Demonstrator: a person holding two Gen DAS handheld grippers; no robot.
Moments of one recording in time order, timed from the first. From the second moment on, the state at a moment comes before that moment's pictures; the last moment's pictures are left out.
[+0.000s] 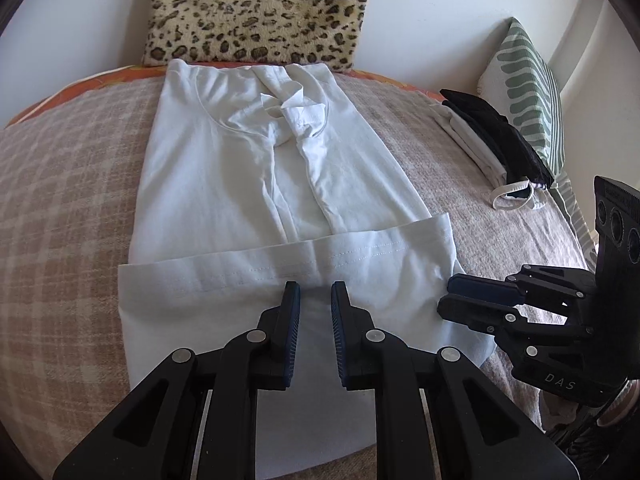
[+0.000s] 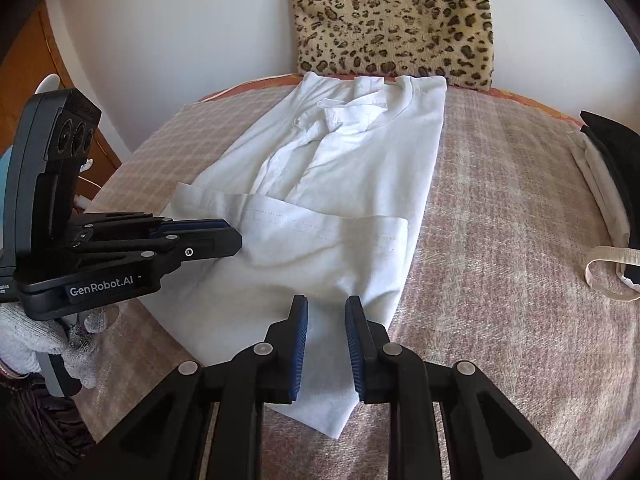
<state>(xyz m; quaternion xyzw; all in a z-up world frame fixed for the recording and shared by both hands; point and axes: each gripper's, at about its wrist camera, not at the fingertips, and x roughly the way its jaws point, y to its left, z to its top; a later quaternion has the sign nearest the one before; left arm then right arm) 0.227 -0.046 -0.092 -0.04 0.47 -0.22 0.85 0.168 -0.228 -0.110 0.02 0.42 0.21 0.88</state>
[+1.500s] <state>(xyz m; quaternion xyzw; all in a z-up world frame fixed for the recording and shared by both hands) 0.420 0.086 -0.117 -0.25 0.48 -0.22 0.81 0.389 -0.309 -0.114 0.18 0.43 0.23 0.85</state>
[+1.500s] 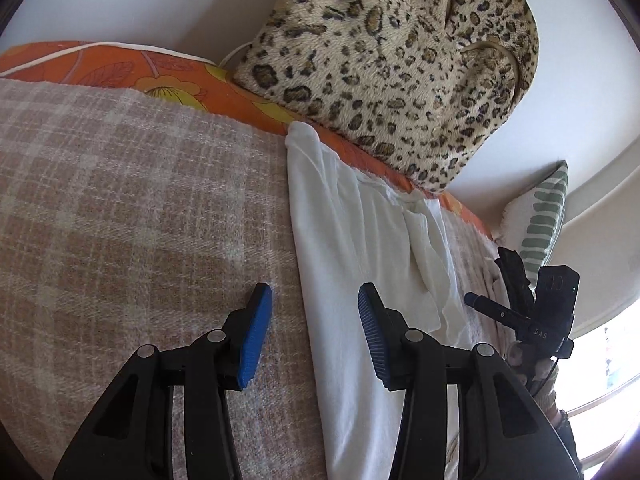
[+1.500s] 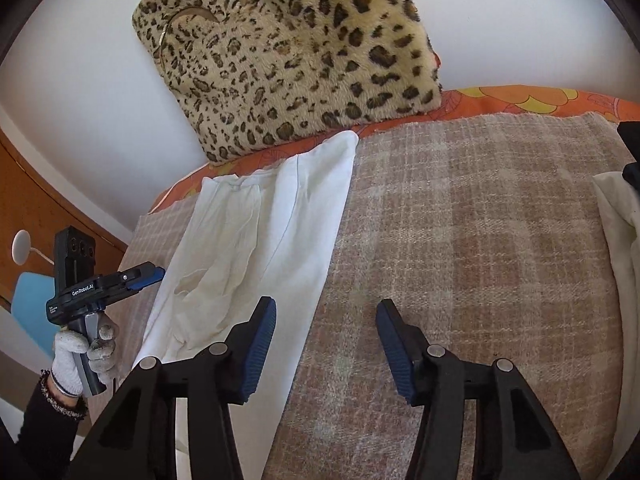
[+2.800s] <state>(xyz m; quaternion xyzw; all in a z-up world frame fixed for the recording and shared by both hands) 0.514 0.057 -0.101 -0.21 0.43 -0.22 0.85 0.504 -0.276 -0.077 0.14 0.40 0.23 0.88</state>
